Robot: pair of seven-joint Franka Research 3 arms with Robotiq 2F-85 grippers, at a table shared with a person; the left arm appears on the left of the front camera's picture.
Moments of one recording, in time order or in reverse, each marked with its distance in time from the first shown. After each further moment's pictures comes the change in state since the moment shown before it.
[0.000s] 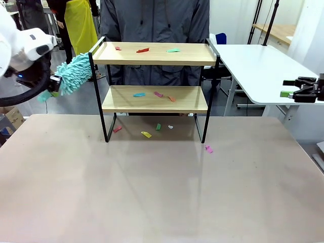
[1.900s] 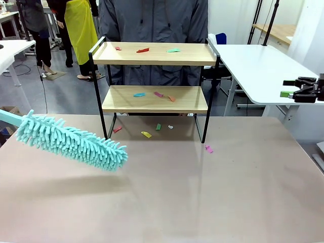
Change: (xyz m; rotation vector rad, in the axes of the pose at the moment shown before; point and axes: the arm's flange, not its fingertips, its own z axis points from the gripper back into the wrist) left arm -0.090 0.026 0.136 -0.353 0.257 -1.471; right arm 0.000 0.000 0.000 0.000 0.000 0.000
